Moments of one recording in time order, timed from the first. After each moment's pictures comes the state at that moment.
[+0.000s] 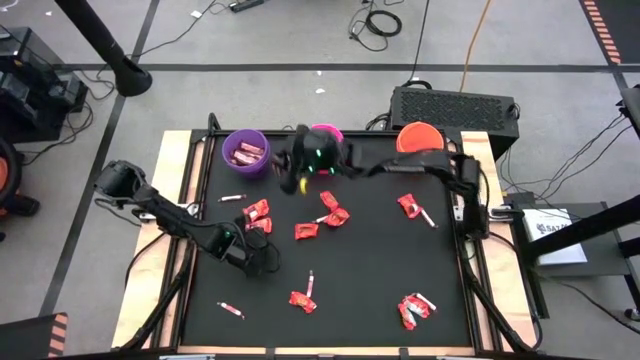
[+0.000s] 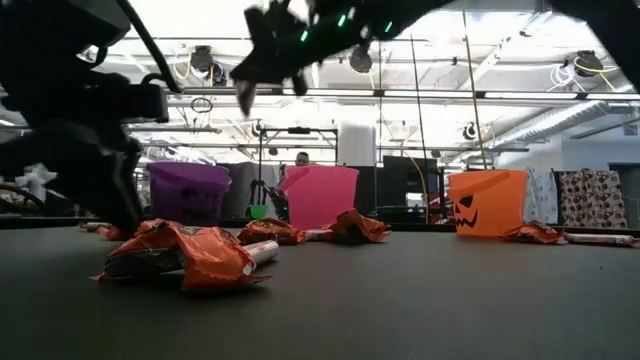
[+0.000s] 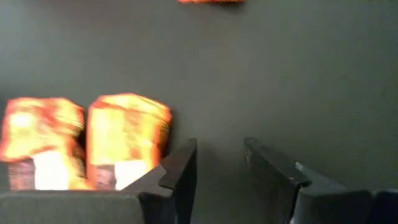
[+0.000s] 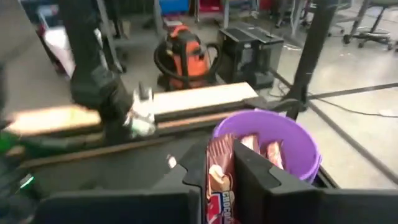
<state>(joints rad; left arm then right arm) -0.46 1.43 0.57 -0.36 -0.45 -0.63 -0.22 2.04 1.71 0.08 0.00 0.06</state>
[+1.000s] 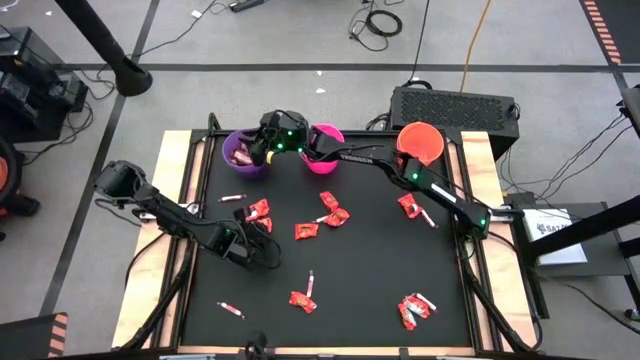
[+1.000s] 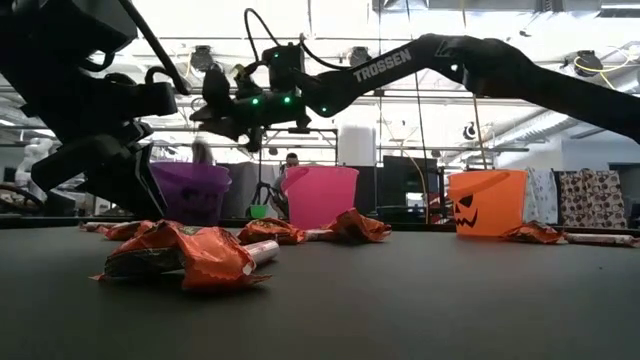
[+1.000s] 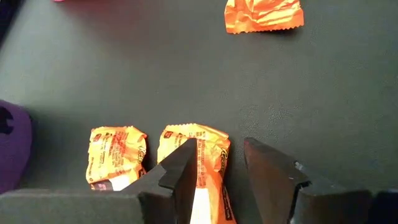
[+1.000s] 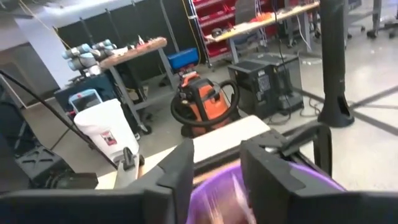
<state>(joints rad) -0.44 1.43 0.57 -0.38 -0.62 -0.54 -0.36 2.61 2.34 0.22 -0.18 0.34</state>
